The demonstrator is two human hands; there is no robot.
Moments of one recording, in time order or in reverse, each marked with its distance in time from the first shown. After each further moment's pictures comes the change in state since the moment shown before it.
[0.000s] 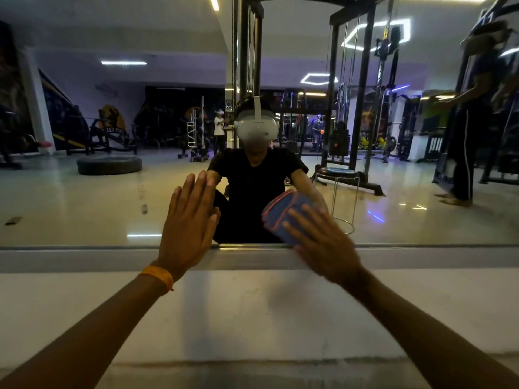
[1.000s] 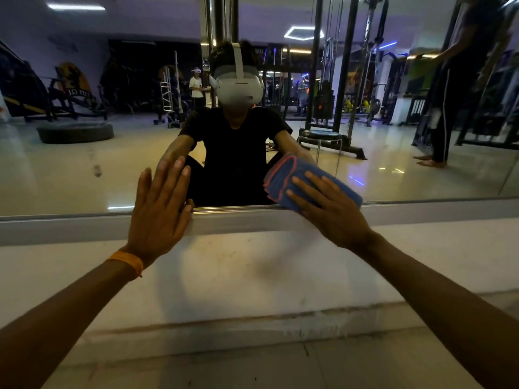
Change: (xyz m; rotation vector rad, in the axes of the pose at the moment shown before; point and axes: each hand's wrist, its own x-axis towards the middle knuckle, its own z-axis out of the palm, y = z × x) left_hand -0.040 -0.004 0.034 0.103 0.037 0.157; right_hand -0.050 0.036 -0.014 0.031 -0.122 0.013
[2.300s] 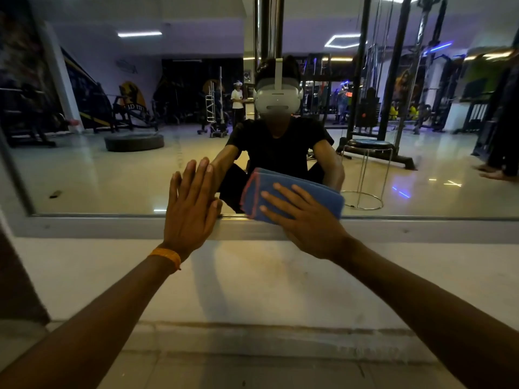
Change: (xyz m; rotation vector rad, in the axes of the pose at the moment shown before) left_hand -0.020 -0.064 -0.036 0.063 -0.028 -0.144; right_hand 0.124 -0.123 0.016 0.041 -0.011 -0.187
